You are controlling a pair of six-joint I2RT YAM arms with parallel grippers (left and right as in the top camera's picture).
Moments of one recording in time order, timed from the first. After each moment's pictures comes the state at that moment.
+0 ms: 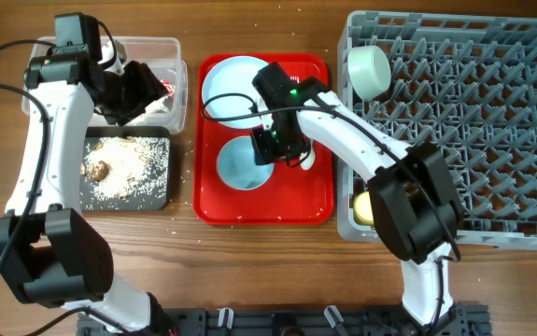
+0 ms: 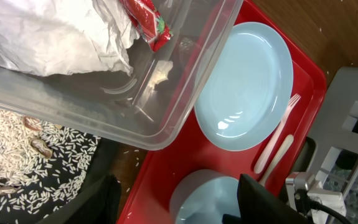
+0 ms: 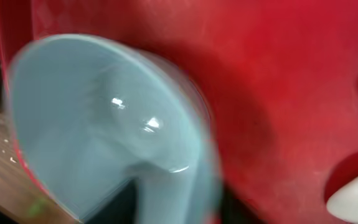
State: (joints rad) left arm 0.11 1.78 1.57 -1.01 0.34 -0.44; right arm 0.59 2.12 1.63 -0.96 -0.31 0.30
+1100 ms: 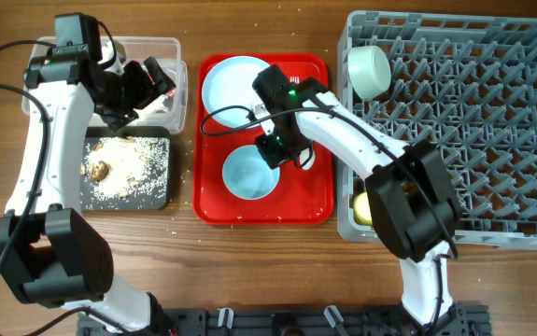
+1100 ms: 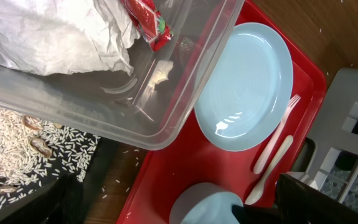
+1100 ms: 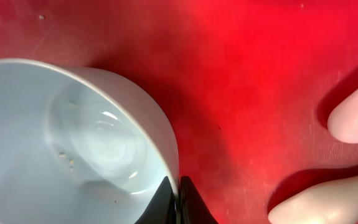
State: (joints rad) left arm 0.11 1.78 1.57 -1.01 0.34 -0.45; right arm 0.59 2.13 1.63 -0.99 -0.21 0.05
